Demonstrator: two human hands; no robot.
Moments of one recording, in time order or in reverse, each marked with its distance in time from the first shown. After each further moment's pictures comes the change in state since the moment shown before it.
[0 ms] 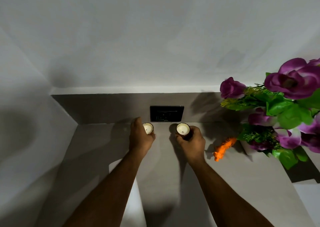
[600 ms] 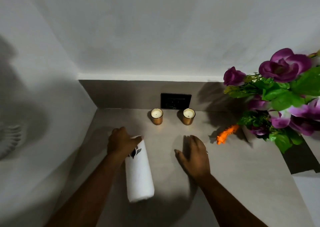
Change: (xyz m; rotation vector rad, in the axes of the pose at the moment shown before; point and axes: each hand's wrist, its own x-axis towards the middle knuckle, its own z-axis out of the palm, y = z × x) left_hand -0.070 -0.044 -0.102 0.275 -0.106 -0.227; right_hand -0.094 0.034 -0.029 -0.487 -0.228 -0.279
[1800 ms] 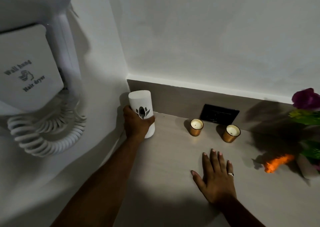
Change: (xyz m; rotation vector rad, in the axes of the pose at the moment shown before) left_hand 0.069 -0.035 -0.056 -0.523 0.517 0.009; right_hand -0.002 -0.028 0.047 -0.478 -0.186 -0.215
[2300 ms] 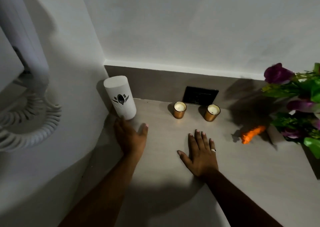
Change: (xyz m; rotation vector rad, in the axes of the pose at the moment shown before) left_hand -0.081 -0.055 0.021 0.246 -0.035 0.093; right_hand -0.002 -0.003 -0.006 0.088 0.001 0.015
